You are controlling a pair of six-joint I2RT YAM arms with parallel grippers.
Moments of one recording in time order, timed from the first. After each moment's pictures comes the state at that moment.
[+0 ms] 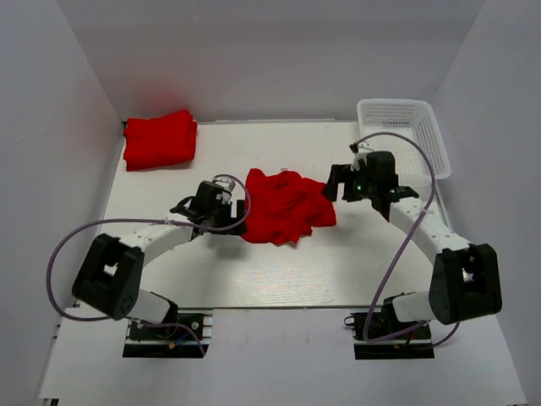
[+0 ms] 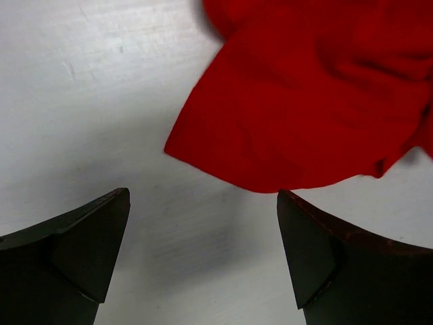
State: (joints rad) left arm -0.46 1.39 0.73 -0.21 0.08 -0.32; right arm 0.26 1.39 0.94 -0.18 -0.32 0.17
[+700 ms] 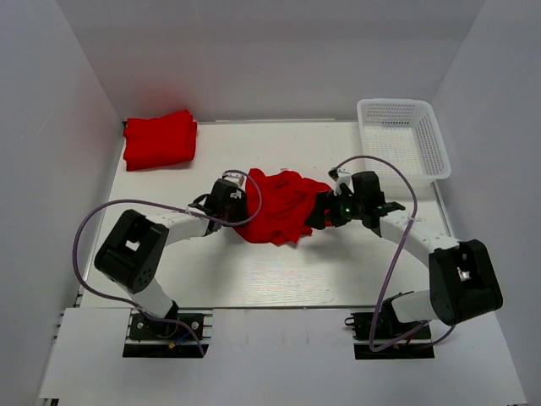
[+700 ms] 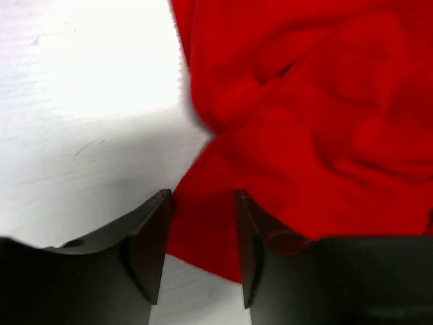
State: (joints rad) left arm -0.51 1.63 0.77 0.02 -0.01 -0.38; right arm 0.35 1.36 0.72 -0.12 -0.54 0.19
